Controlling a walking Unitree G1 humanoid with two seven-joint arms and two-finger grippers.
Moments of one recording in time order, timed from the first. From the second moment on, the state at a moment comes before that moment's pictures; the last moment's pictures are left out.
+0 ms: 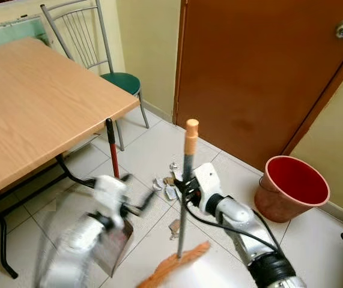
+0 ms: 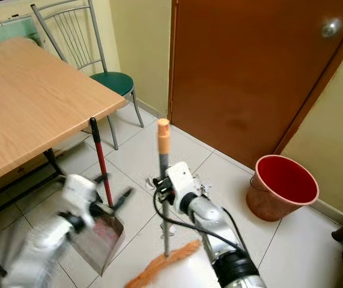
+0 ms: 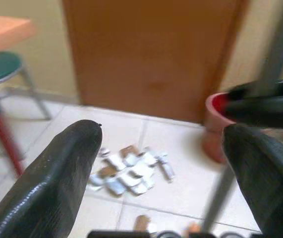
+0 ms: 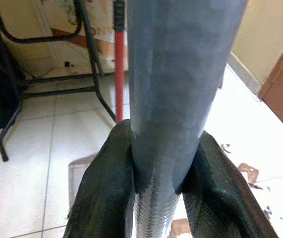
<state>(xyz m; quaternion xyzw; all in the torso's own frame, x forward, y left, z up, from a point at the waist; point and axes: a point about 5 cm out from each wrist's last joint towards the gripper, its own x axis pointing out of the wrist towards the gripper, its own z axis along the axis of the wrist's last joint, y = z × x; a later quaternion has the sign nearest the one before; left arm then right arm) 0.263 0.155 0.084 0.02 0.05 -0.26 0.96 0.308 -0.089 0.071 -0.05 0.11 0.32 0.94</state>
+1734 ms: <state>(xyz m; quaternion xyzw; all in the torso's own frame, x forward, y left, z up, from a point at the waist) 0.256 0.117 0.113 0.03 -0.03 -0.36 0.93 0.298 -0.067 0.076 -0.04 0.08 0.36 0.93</state>
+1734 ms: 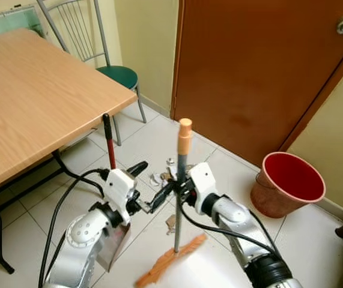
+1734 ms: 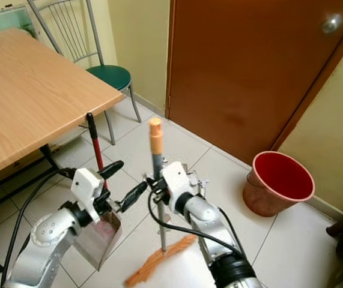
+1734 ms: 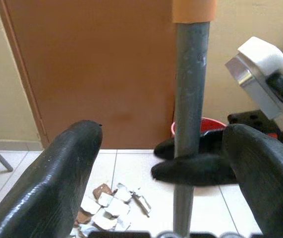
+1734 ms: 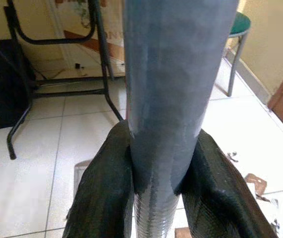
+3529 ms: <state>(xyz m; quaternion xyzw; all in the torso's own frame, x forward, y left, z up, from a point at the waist) 0.268 0.098 0.100 0.08 -0.05 -0.34 0.94 0.272 -0.039 0.083 -0.09 0.07 0.41 0.90</state>
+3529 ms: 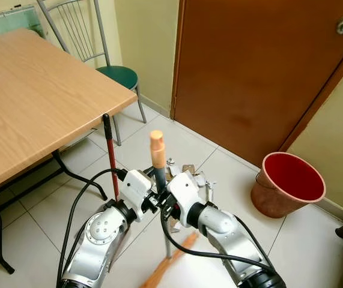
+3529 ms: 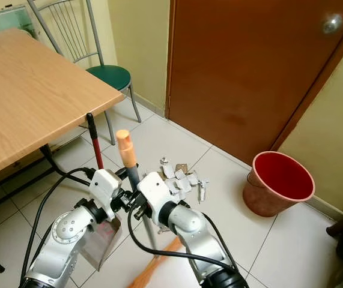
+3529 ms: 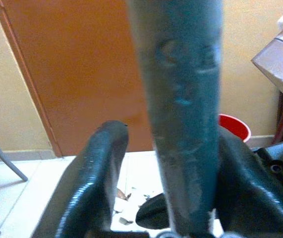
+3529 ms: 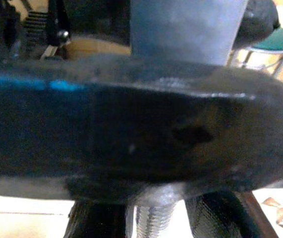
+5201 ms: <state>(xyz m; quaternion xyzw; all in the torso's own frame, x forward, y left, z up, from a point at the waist) 0.272 0.090 0.097 0.06 -0.05 -0.35 0.93 0.274 -0.045 0.077 -0.09 0.06 0.39 0.92</state>
